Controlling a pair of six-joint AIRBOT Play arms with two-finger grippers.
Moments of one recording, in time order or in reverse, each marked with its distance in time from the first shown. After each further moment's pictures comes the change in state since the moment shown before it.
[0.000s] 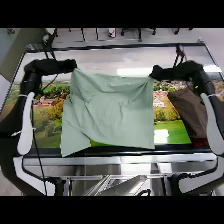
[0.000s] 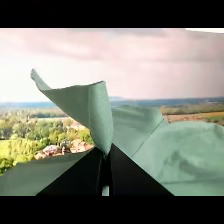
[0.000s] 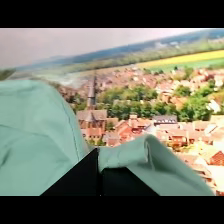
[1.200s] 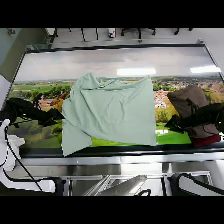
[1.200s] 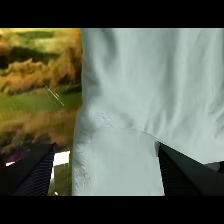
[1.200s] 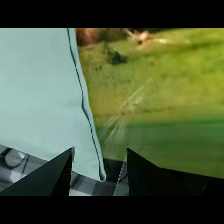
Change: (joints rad) left arm 0.445 0.208 -0.690 -0.138 0.558 0.283; right arm -0.359 0.396 -0.735 -0.180 -0.478 -0.110
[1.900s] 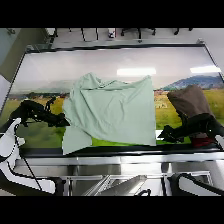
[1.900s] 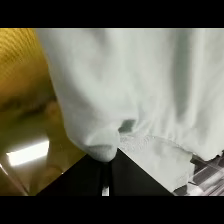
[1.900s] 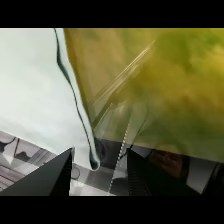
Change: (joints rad) left arm -0.078 -0.100 -0.006 -0.022 -0.003 0.082; right arm 0.064 0.004 -0.172 0.012 0.064 -0.026
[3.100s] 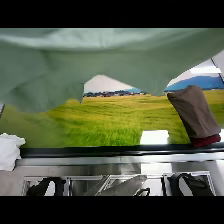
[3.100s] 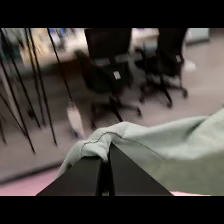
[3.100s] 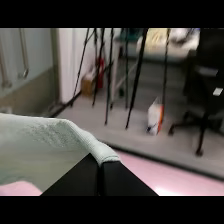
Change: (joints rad) left arm -0.008 1.054 0.711 -0.048 -0.177 -0.139; right arm 0.096 0.539 1.173 0.085 0.134 -0.019
